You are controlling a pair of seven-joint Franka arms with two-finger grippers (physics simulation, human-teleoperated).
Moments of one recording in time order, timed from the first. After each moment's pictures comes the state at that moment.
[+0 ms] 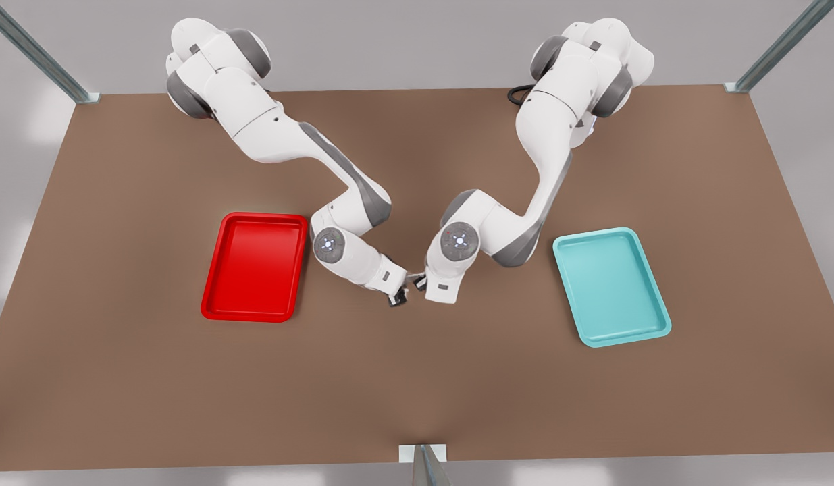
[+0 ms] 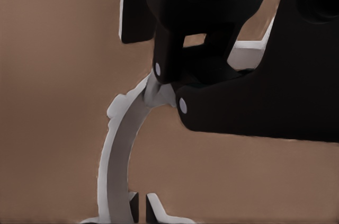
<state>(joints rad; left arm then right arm) -0.59 0.79 -0.08 -1.11 -0.09 1.86 -1.25 0.40 0.70 0.27 -1.51 0.25 2.41 -1.41</state>
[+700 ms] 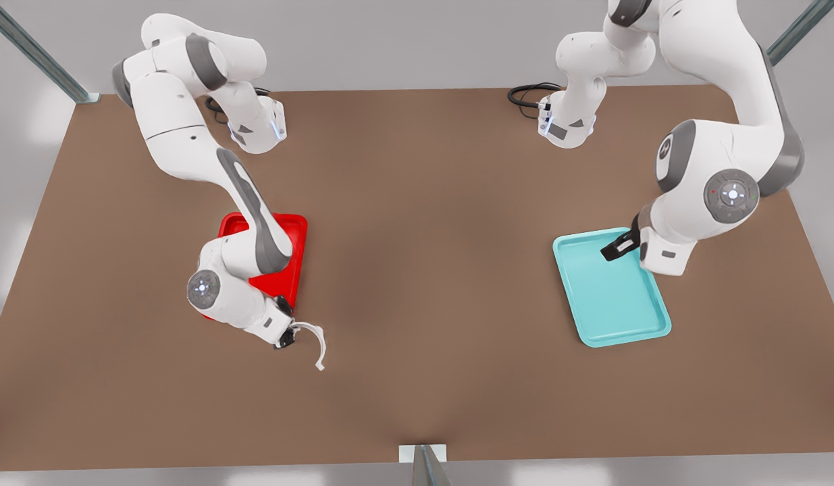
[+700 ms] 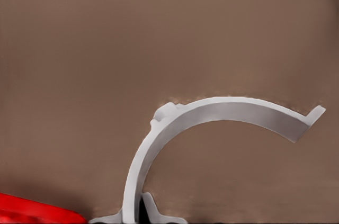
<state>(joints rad) -0.07 0.27 -0.12 -1.39 0.05 1.43 -0.67 0.03 0.62 0.23 -1.57 0.13 2.24 -1.60</state>
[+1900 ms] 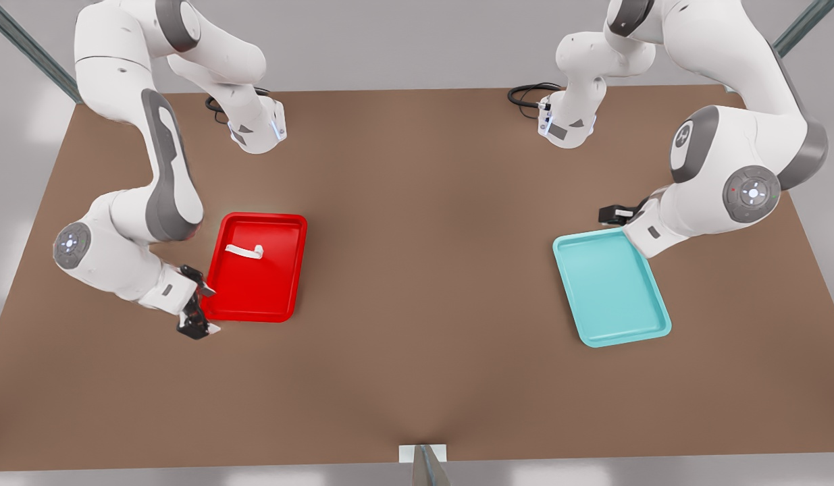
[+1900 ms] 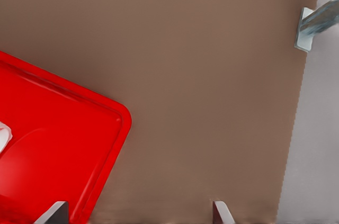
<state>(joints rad) -0.07 0.33 -0.13 -1.21 0.00 1.20 -0.05 -0.13 0.35 0.22 -1.50 0.13 1.98 -1.86</state>
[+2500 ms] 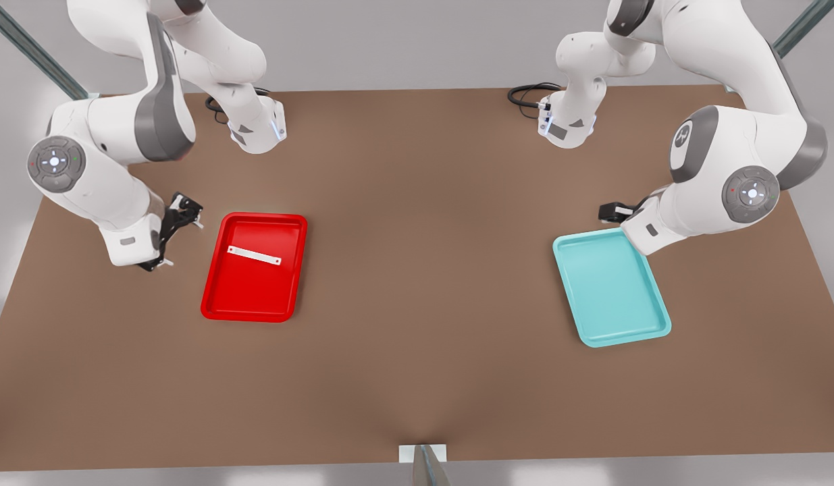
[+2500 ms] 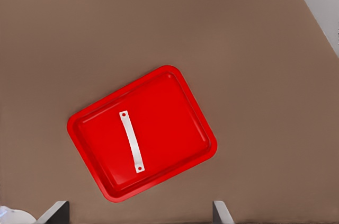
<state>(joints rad) -0.07 0.33 -0.13 -1.21 0.00 1.19 0.01 -0.08 0.15 0.23 -1.47 -0.06 1.53 -0.82</state>
